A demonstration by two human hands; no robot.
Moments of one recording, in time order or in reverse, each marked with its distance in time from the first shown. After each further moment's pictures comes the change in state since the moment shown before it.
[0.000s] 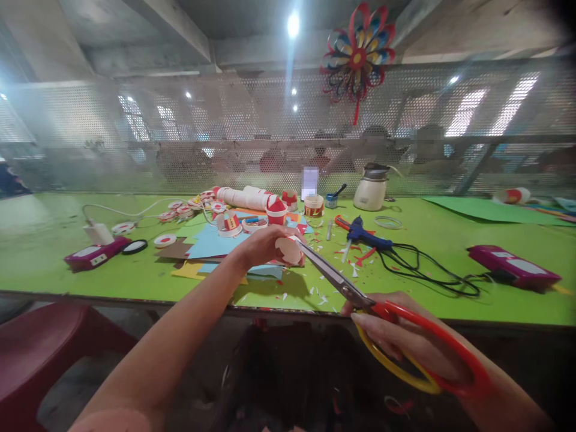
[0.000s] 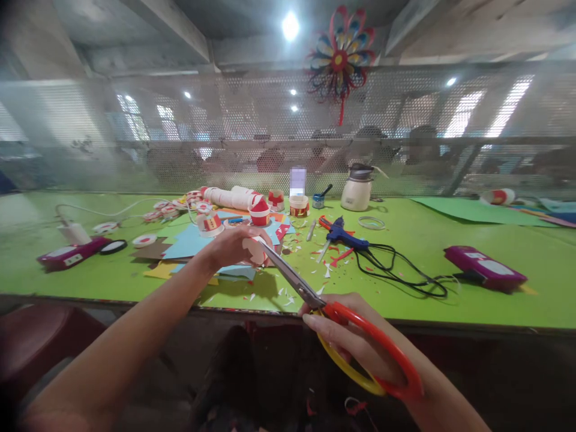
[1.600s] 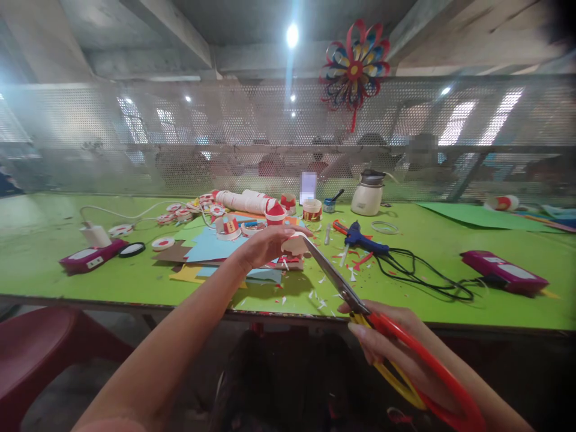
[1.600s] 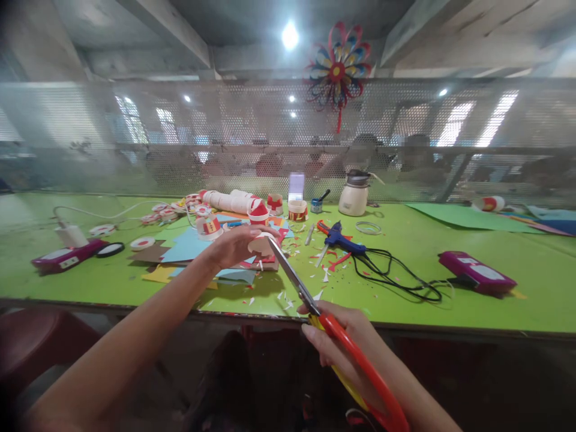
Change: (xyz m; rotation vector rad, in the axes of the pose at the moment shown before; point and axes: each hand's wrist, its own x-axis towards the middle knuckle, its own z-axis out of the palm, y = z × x) left_hand 0.005 0.001 0.001 -0.039 0.017 0.179; right_hand -0.006 -0.011 0.020 -0.229 0.134 0.056
